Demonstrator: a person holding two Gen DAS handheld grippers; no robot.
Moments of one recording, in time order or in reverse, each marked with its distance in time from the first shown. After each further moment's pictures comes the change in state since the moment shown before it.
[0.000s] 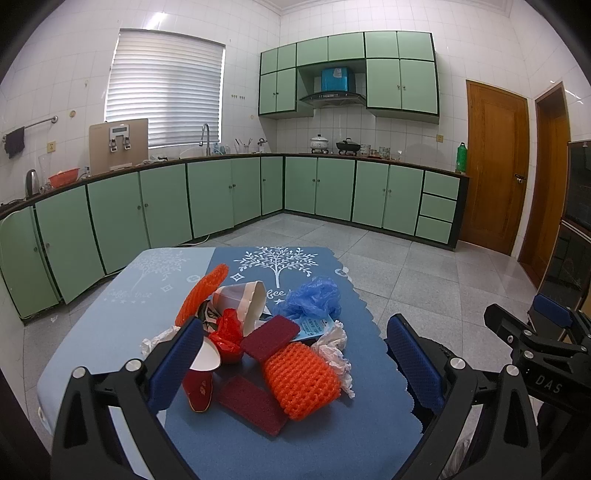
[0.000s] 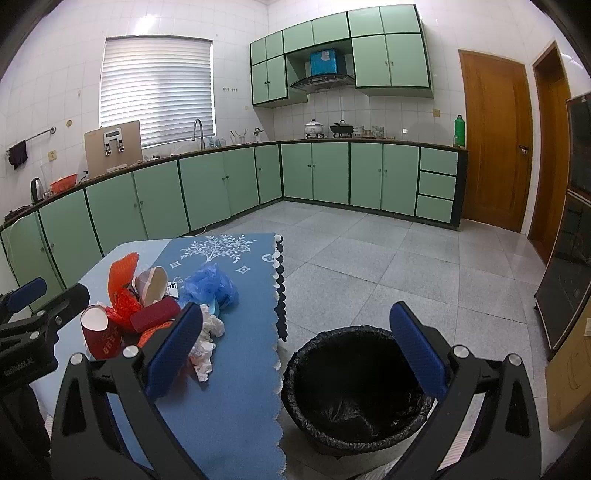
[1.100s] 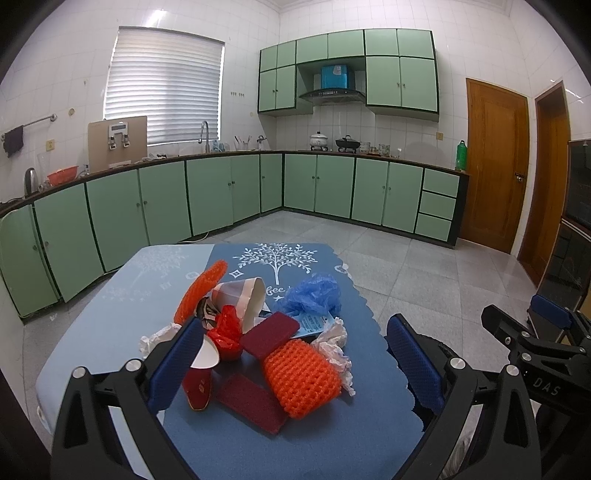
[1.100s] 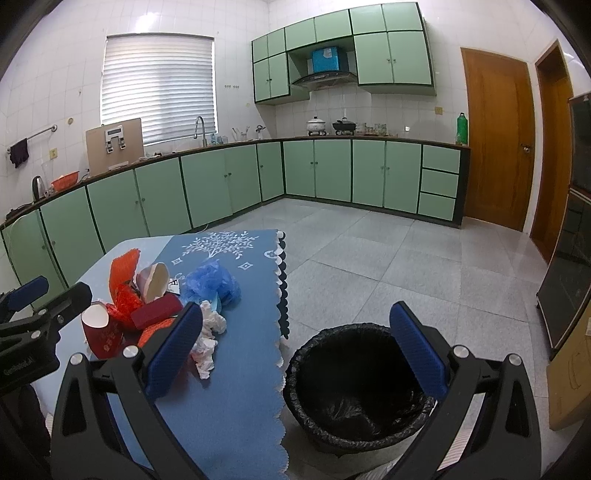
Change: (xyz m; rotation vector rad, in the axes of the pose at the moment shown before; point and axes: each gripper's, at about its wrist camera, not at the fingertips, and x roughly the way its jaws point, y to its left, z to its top) left arm 0.007 0.002 -0.008 -0.001 0.012 -0.004; right arm 0.004 0.006 -0.004 -0.003 0.012 0.009
